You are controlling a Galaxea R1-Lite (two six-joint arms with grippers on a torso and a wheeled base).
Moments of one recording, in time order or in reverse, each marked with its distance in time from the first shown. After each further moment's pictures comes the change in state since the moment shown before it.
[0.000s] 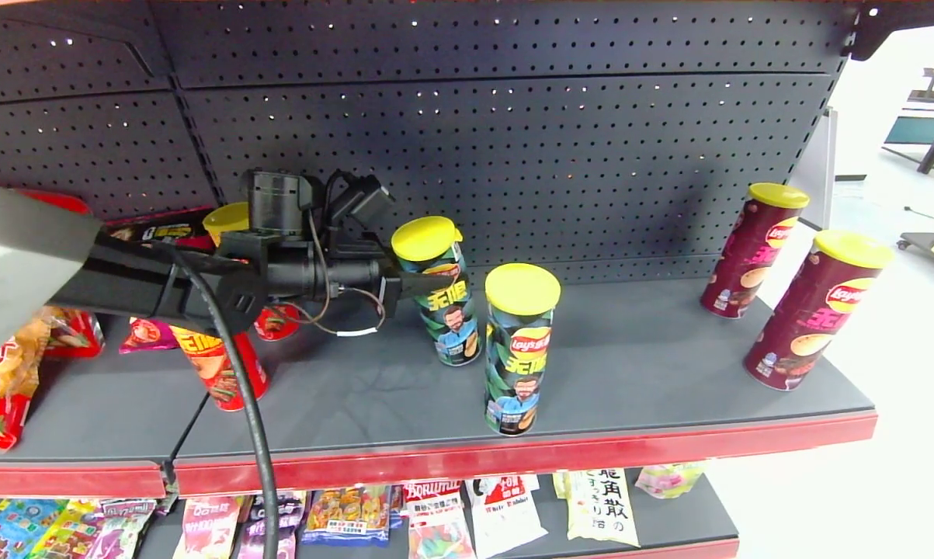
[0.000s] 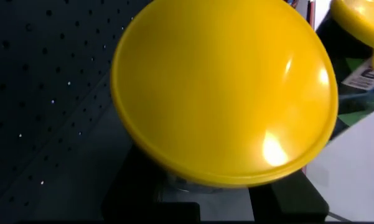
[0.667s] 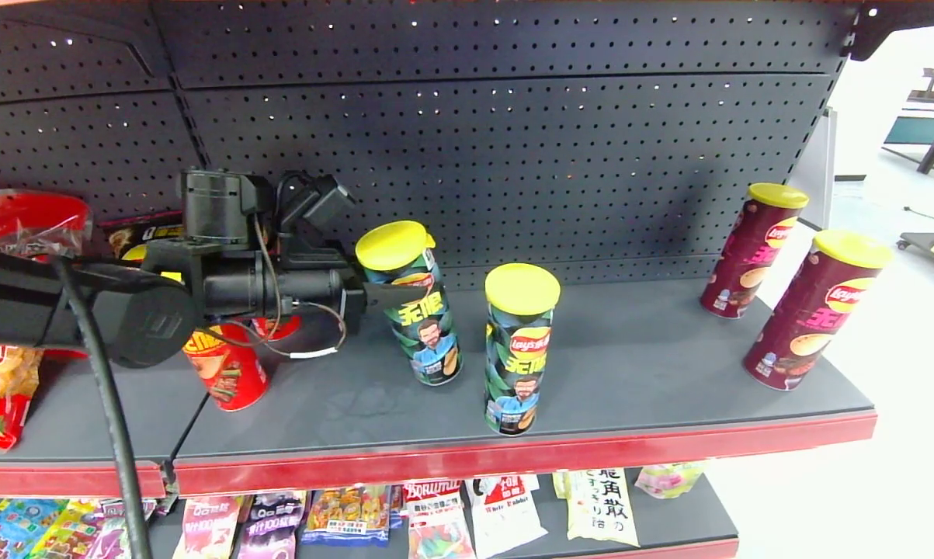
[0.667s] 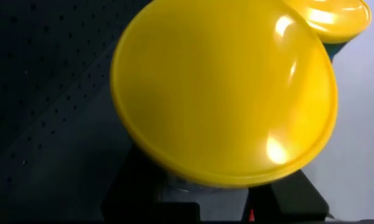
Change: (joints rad) left arm 0.027 -0.174 0.201 -0.010 0.000 -0.019; right arm 0.000 0.000 0.000 0.000 0.000 0.000
